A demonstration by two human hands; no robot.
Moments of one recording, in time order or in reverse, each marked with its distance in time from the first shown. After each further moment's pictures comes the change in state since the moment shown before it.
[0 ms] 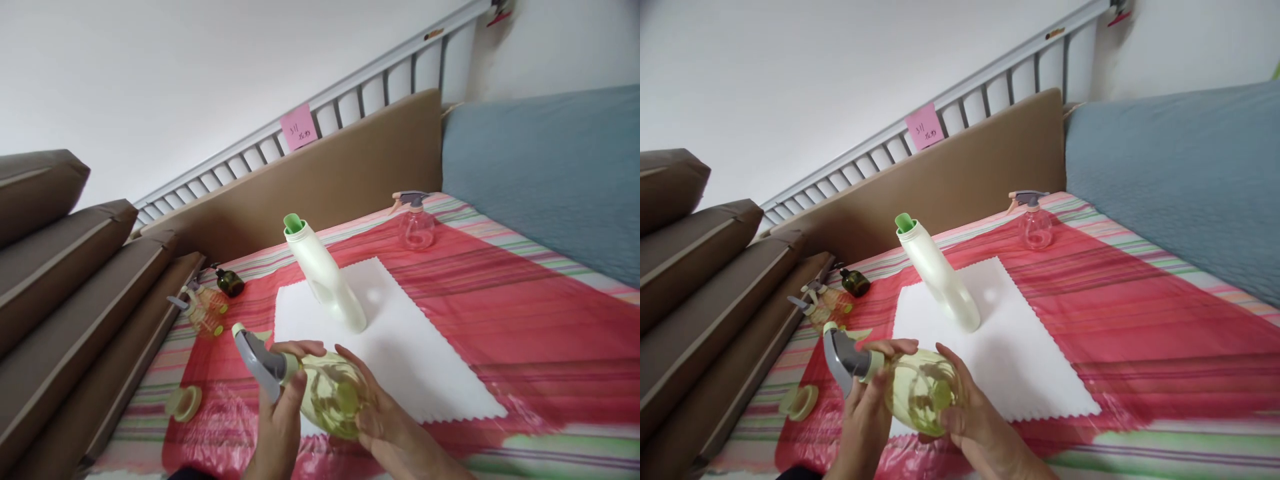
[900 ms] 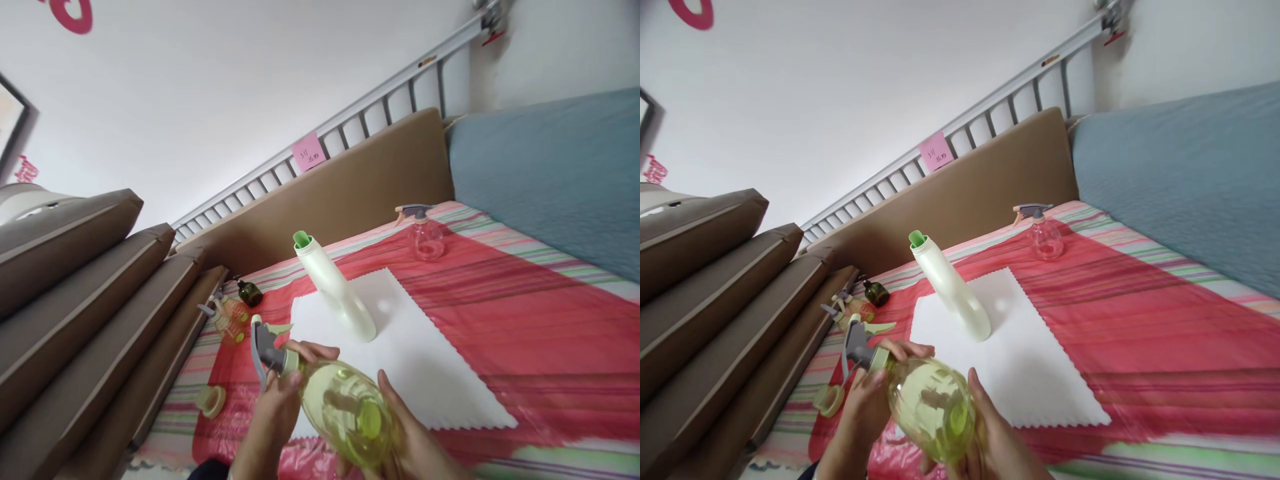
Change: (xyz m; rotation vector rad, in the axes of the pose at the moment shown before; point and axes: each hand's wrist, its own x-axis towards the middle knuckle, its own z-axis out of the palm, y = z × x) left_hand 0.003 0.052 0.013 -0.111 -0.236 -0.118; right_hand -0.021 -0.010 0.010 0.274 -0.135 0.493
